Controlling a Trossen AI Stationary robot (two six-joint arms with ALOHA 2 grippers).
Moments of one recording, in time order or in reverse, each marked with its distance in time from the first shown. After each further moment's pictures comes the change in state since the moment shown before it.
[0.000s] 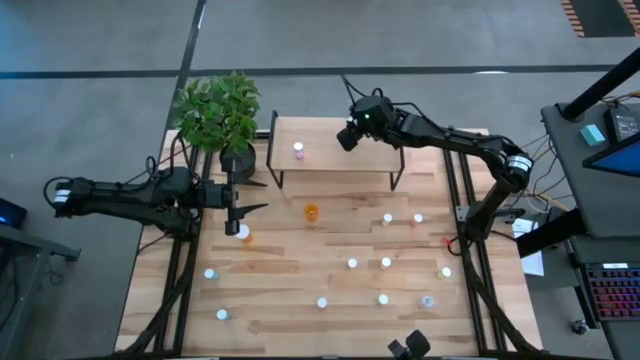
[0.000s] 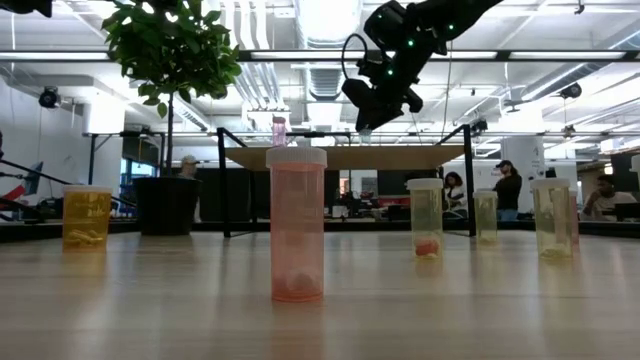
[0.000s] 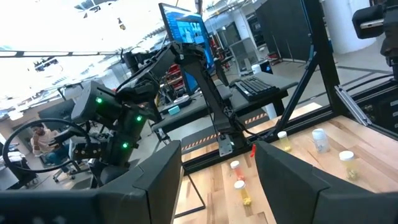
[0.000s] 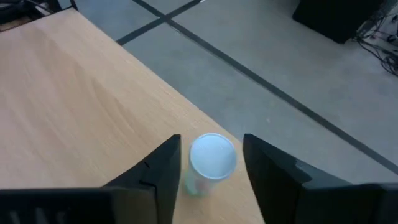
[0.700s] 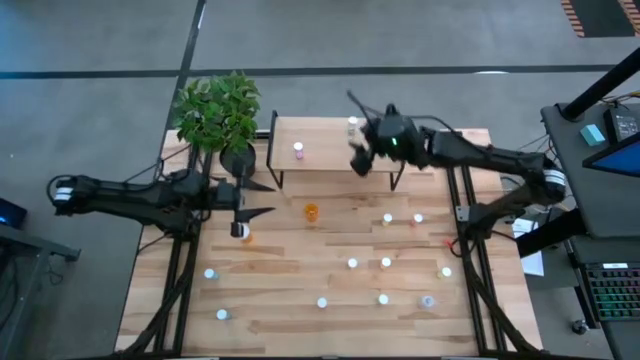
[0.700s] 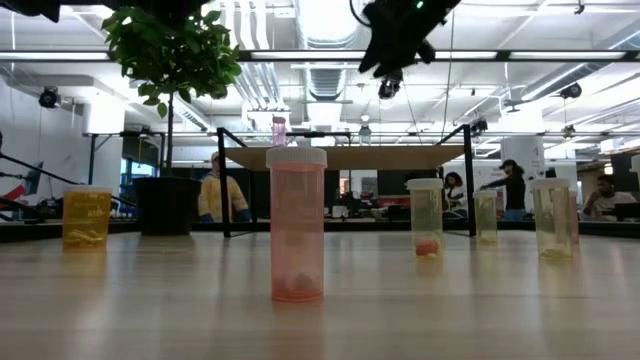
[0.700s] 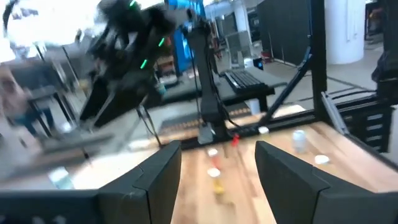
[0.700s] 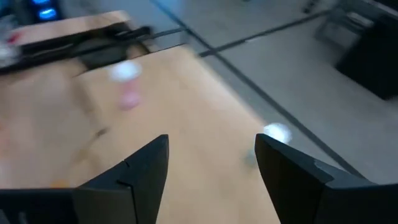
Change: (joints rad) left arm 0.000 0.074 -0.001 -0.016 0.000 -0.220; right arm 0.245 -0.282 -0.080 -0.093 -0.001 -0.045
